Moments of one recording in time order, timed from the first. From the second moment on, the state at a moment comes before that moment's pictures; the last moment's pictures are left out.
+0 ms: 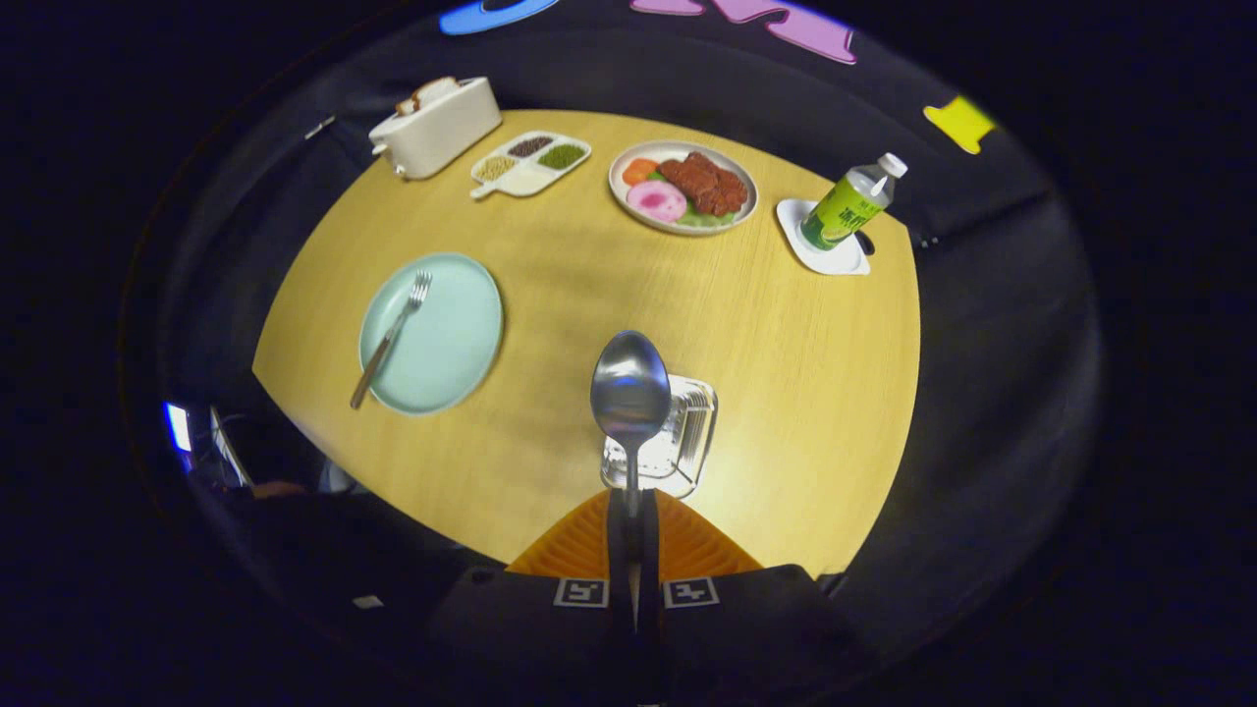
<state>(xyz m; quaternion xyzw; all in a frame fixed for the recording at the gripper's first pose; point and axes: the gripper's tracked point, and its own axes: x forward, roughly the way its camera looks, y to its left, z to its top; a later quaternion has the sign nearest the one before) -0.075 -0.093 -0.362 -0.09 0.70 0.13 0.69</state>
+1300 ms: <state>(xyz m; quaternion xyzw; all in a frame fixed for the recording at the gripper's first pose) -0.062 -0.105 -0.403 -0.15 0.76 0.13 0.61</state>
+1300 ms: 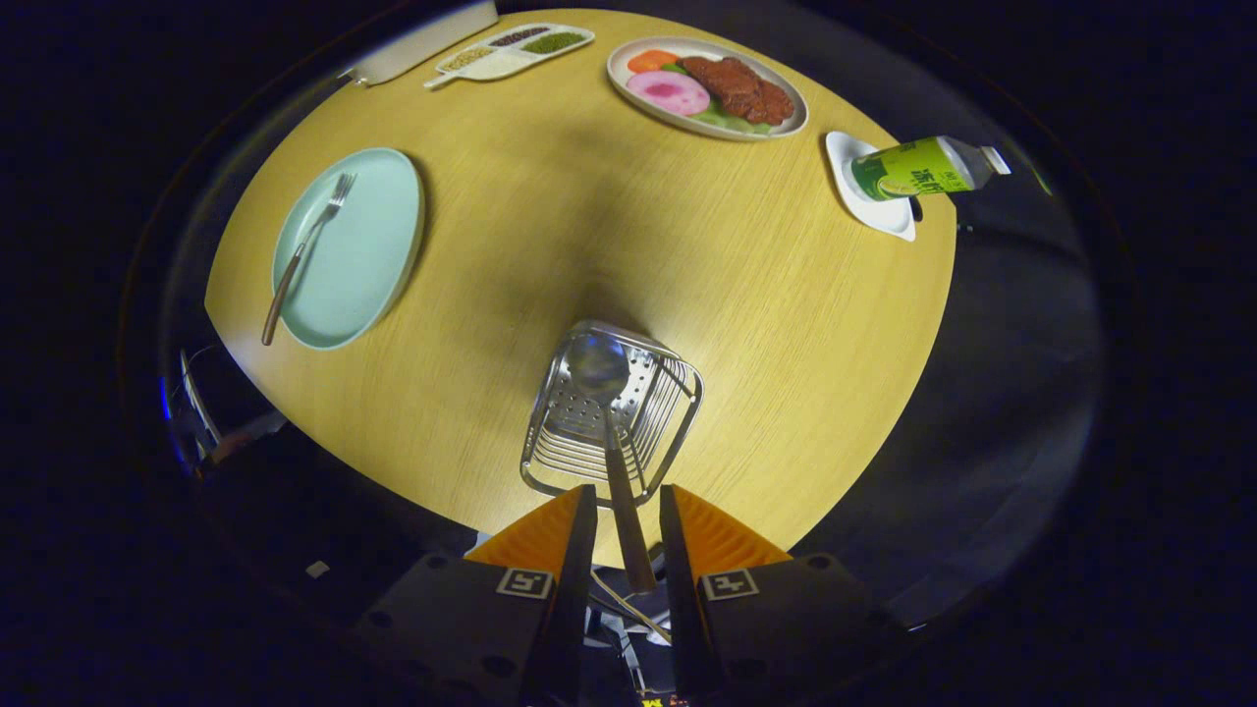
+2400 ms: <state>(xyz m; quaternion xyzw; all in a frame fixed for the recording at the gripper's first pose) -0.051 0.236 -0.438 0.02 0.58 0.15 0.80</state>
